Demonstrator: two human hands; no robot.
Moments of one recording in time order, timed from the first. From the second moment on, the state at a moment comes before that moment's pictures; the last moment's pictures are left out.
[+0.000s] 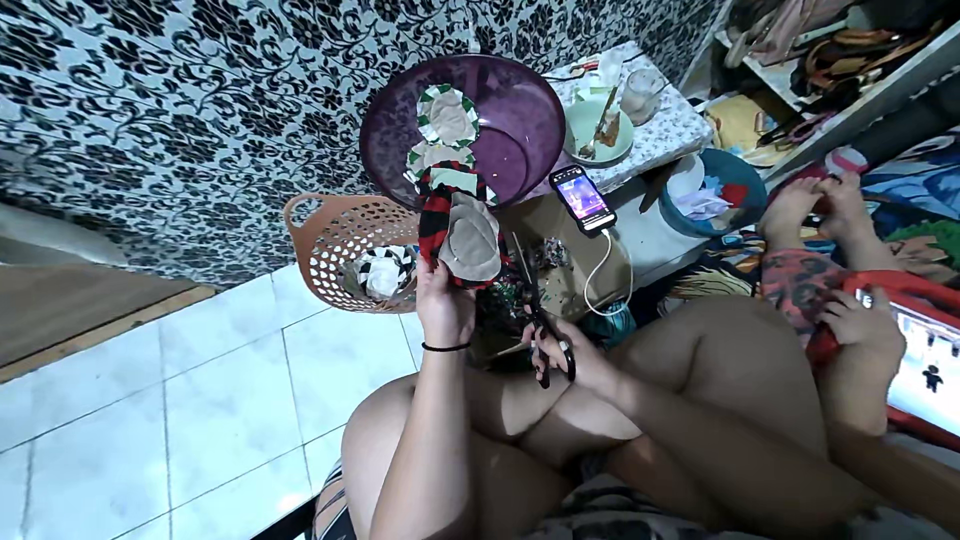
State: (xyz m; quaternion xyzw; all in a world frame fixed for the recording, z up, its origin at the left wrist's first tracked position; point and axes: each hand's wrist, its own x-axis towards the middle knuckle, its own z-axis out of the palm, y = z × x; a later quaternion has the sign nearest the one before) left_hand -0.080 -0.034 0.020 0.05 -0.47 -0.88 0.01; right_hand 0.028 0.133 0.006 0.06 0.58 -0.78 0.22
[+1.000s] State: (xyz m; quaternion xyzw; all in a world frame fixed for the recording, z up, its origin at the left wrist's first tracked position) left_hand -0.080 -0.032 0.017 0.06 -0.36 -0.93 -0.01; right_hand 0.037 0.125 0.011 -0.10 0.74 -0.62 0.23
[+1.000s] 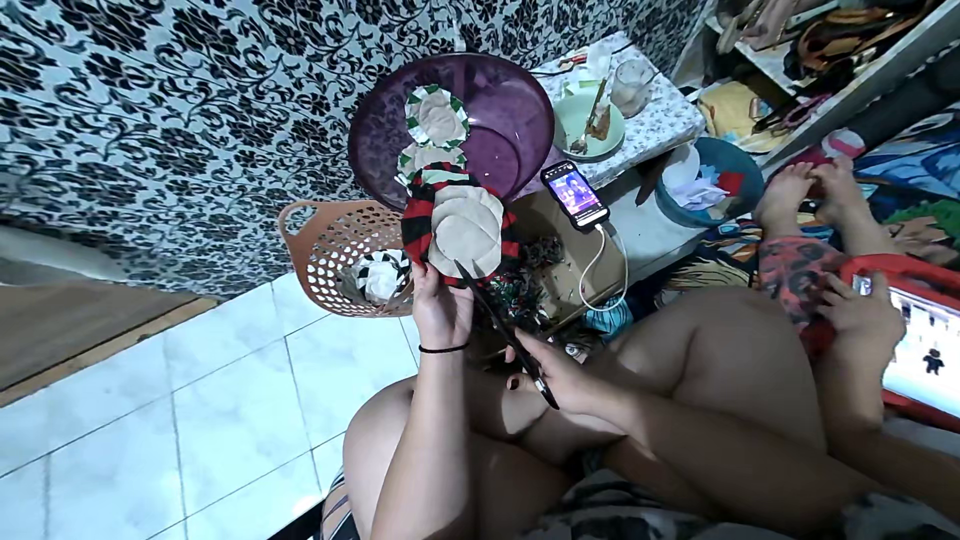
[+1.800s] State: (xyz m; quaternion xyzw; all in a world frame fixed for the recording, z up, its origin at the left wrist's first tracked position) left_hand -0.078 -0.027 0.019 0.02 -0.25 -0.97 0.00; right_hand 0.033 0.130 0.013 -0.01 0.79 -0.58 0.20
